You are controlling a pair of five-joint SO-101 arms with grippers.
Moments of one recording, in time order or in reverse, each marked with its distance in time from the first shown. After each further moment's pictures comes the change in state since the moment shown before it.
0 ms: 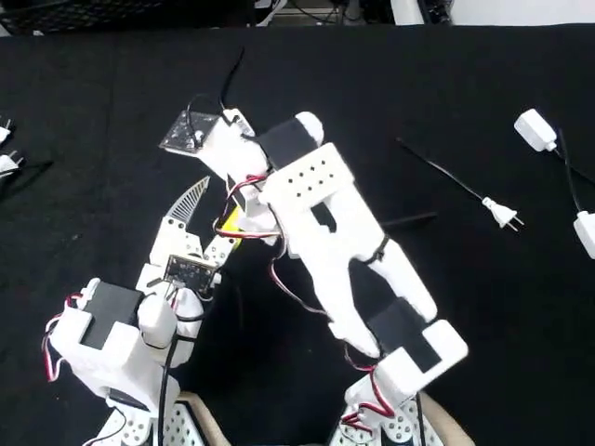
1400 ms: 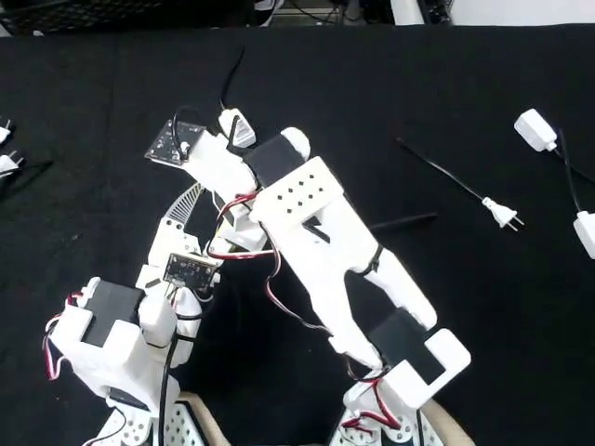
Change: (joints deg) left arm 0.1 0.1 0.3 0.1 -0.1; right arm -3.9 -1.7 5.3 -5.4 -3.2
